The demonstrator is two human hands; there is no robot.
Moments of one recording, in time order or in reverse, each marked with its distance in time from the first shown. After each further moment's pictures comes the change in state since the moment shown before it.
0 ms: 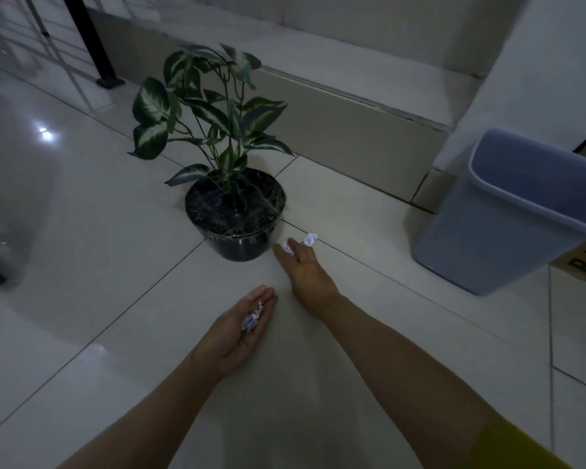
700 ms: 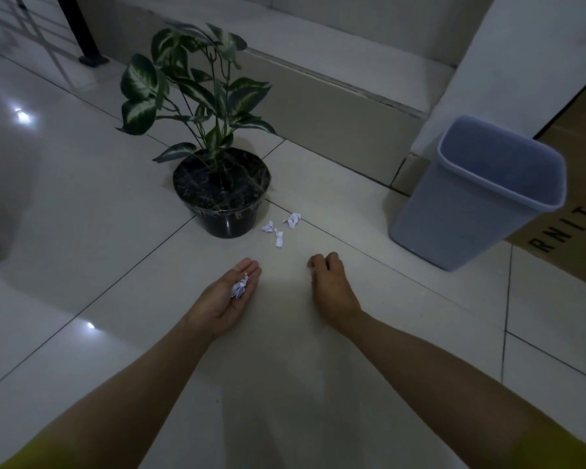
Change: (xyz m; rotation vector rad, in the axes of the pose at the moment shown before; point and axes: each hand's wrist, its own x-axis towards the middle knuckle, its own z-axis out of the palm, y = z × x) left_hand -0.004 -0.002 0.006 -0.034 0.014 0.014; right_hand -0.083 0.017 -0.008 0.036 0.137 0.286
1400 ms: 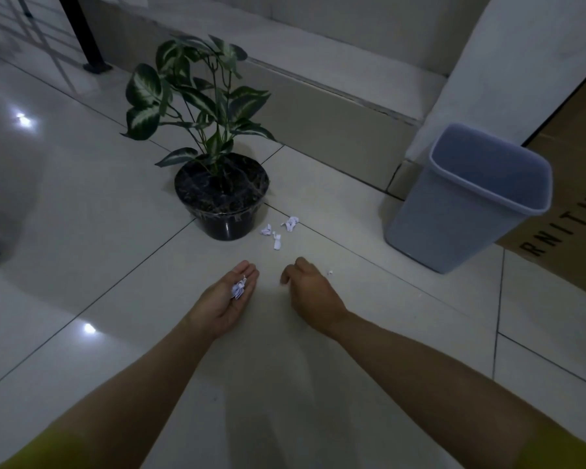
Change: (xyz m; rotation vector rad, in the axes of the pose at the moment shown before) left_hand 0.000 -0.002 0.003 -0.019 0.027 0.005; right_hand -0.010 -0.029 -0.012 -0.105 -0.094 -0.300
